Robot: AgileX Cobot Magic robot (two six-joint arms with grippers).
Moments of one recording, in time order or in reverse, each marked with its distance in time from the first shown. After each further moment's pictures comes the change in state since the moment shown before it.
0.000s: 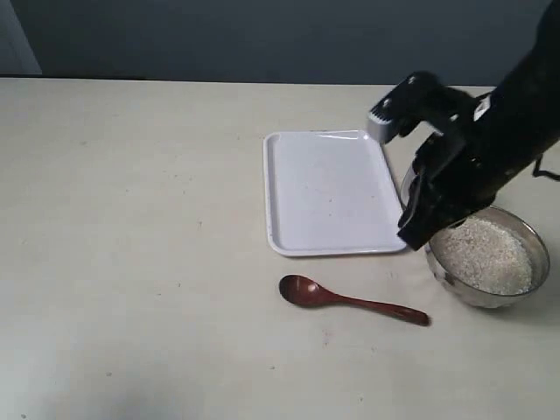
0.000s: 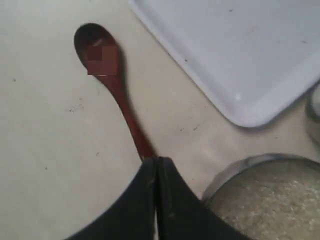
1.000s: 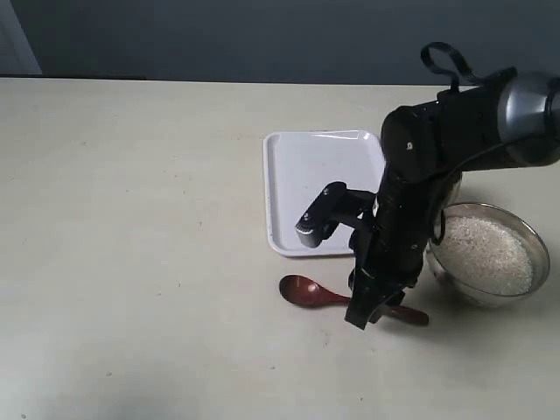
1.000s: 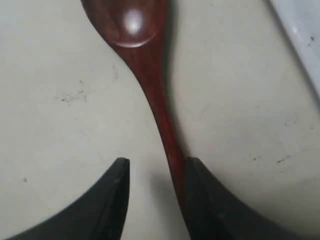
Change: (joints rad) left arm 0.000 0.000 0.000 0.000 0.000 0.000; right arm 0.187 0.339 -0.003 -0.115 -0.062 0.093
